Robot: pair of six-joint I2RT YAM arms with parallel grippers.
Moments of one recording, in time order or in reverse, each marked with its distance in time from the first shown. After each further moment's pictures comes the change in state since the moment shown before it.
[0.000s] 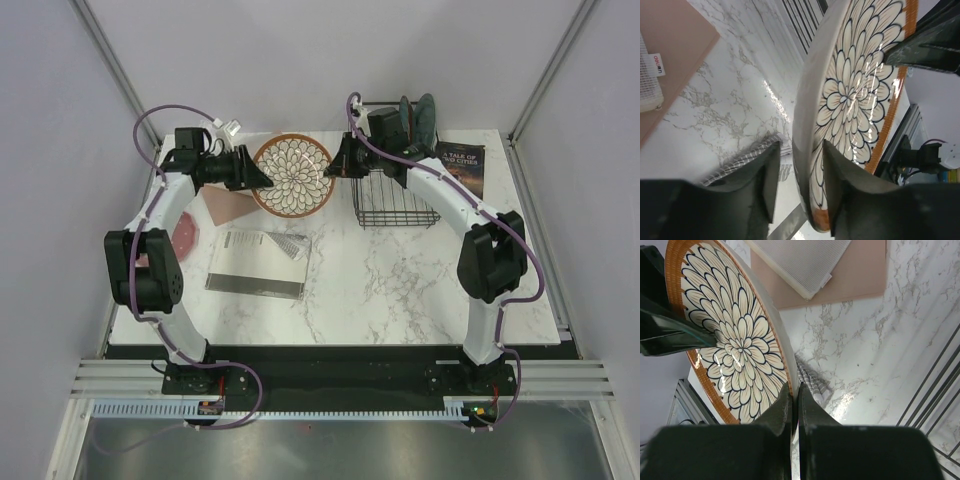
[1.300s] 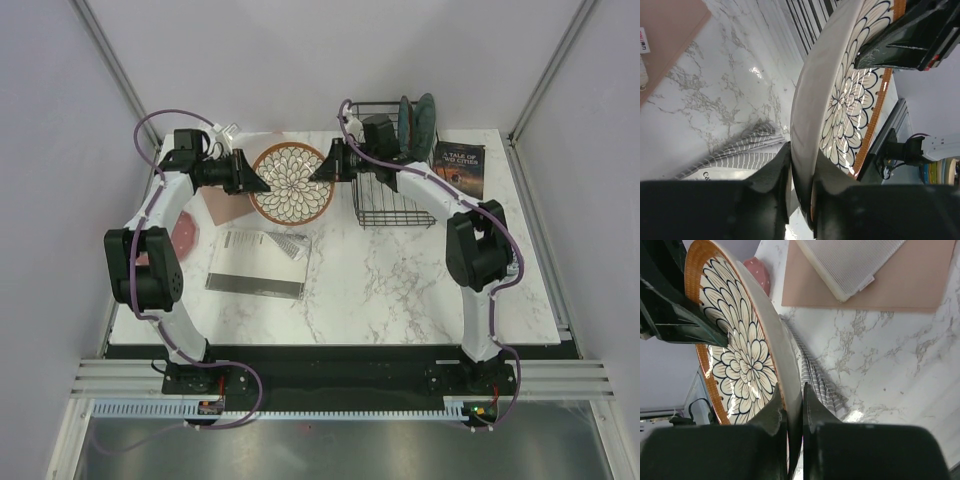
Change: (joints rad) left arm 0.000 0.018 0.013 -0.083 0.035 0.005; right arm -0.014 0.121 -0.021 0.239 -0.253 0.013
